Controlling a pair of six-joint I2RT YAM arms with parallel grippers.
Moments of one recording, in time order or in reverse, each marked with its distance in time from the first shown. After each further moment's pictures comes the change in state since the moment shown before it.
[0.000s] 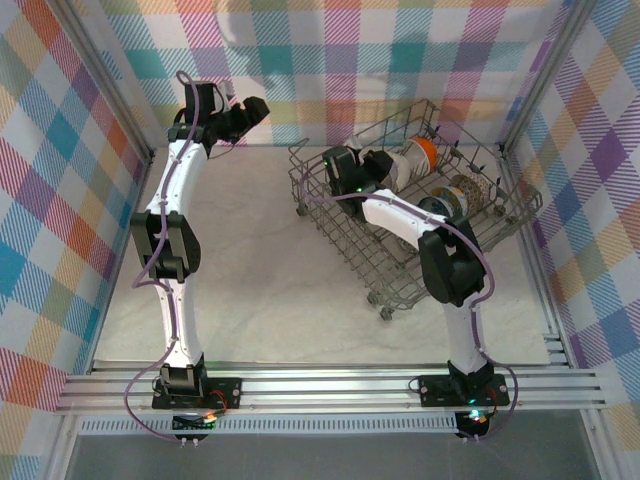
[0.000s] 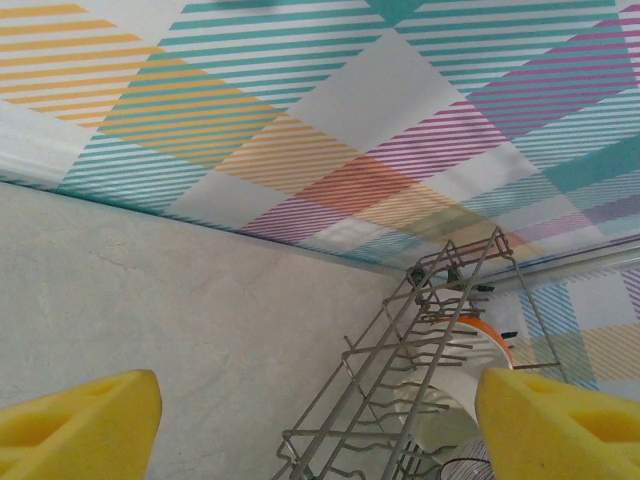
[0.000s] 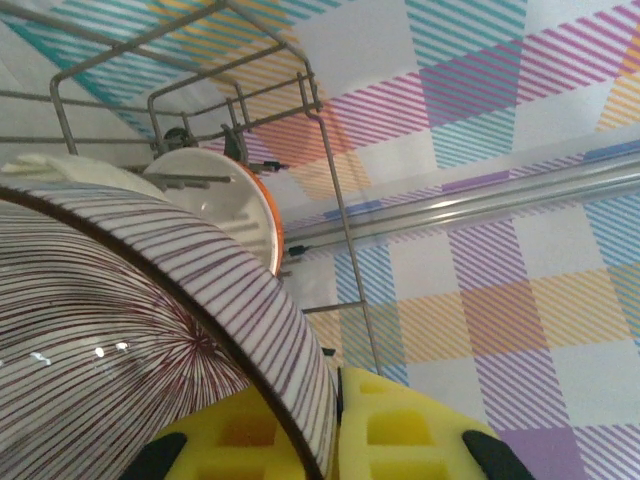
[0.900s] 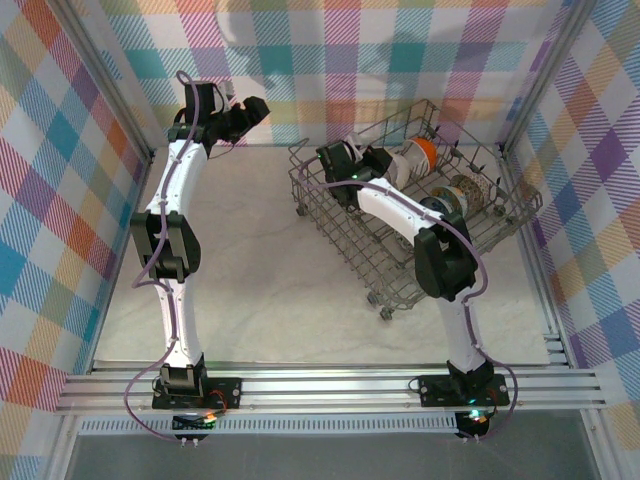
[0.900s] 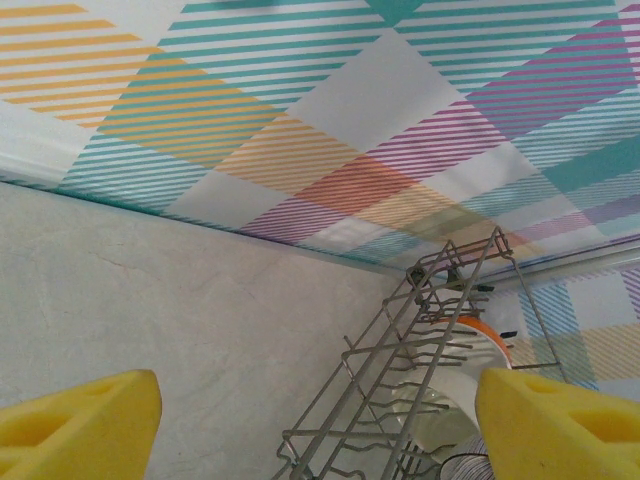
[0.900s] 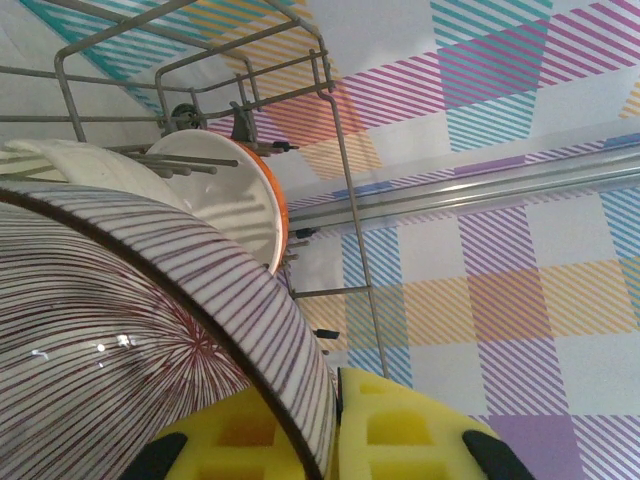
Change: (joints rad) left arm 0.000 0.000 0.000 0.000 0.000 0.000; right arm 0.000 0.087 0.218 -0.322 0.007 0.157
